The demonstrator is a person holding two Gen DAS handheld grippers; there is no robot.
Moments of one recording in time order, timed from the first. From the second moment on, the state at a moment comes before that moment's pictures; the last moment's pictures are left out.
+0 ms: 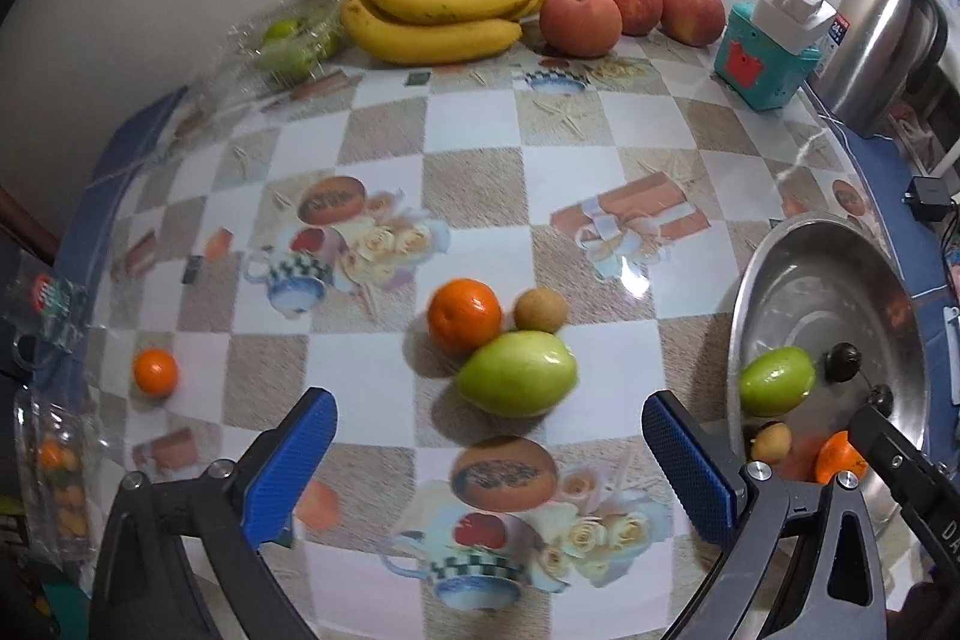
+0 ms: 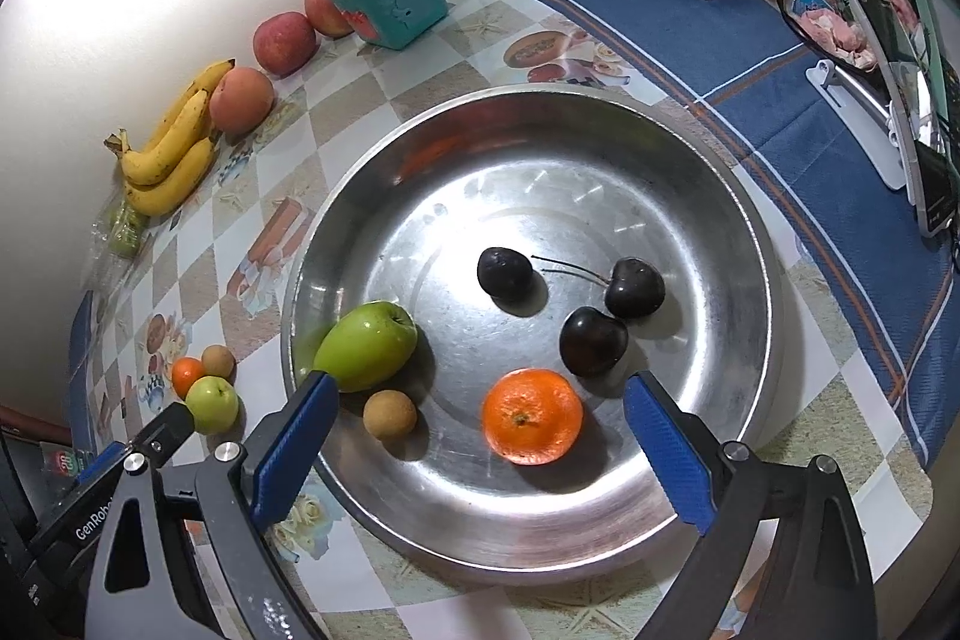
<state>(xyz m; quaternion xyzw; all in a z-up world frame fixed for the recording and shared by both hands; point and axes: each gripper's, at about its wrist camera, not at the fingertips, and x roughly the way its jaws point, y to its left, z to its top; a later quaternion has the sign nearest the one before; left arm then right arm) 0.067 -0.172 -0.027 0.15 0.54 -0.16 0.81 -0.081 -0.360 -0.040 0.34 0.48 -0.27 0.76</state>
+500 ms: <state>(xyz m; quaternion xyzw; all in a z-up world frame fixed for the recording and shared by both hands) 0.103 -0.099 -0.009 0.10 0.51 -0.10 0.85 -0.065 -0.338 -0.025 0.33 0.46 -0.21 0.80</state>
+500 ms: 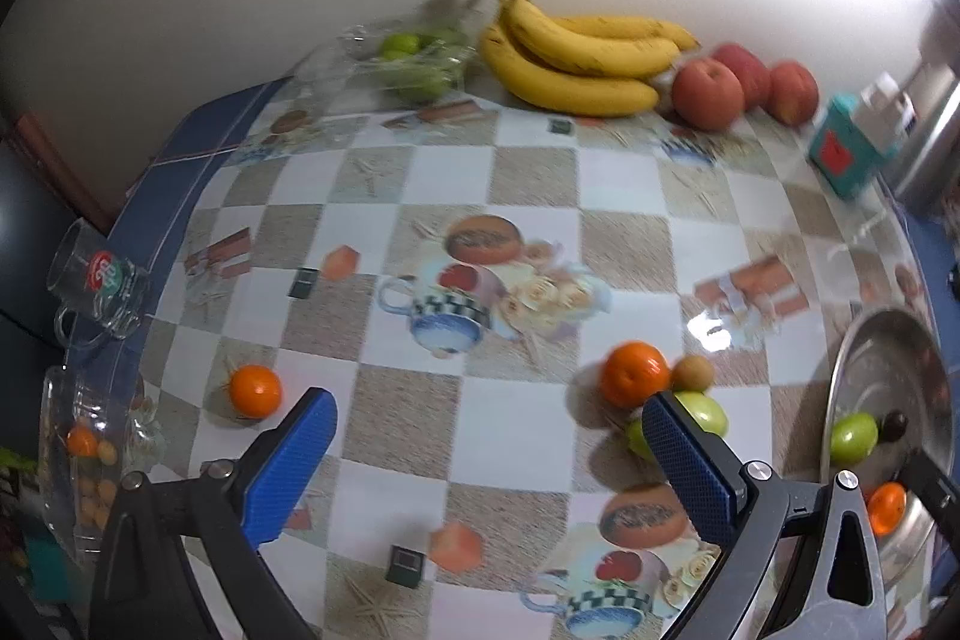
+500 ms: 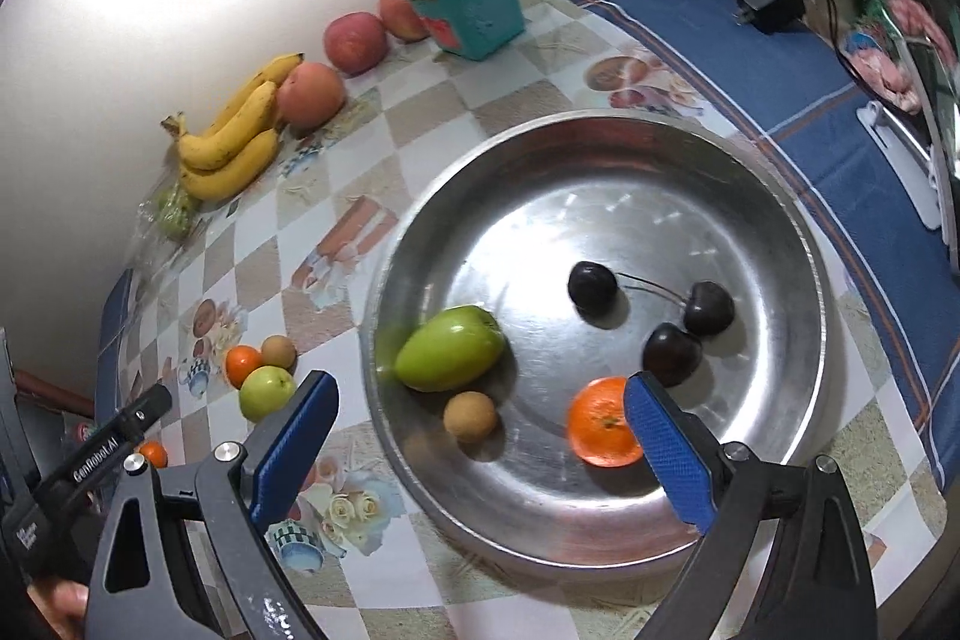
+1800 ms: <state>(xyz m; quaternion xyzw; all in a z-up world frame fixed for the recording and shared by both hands) 0.145 0.058 -0.020 -0.04 0.54 -0.03 0.84 0.014 -0.225 -0.034 0.26 0.50 -0.08 0.82</state>
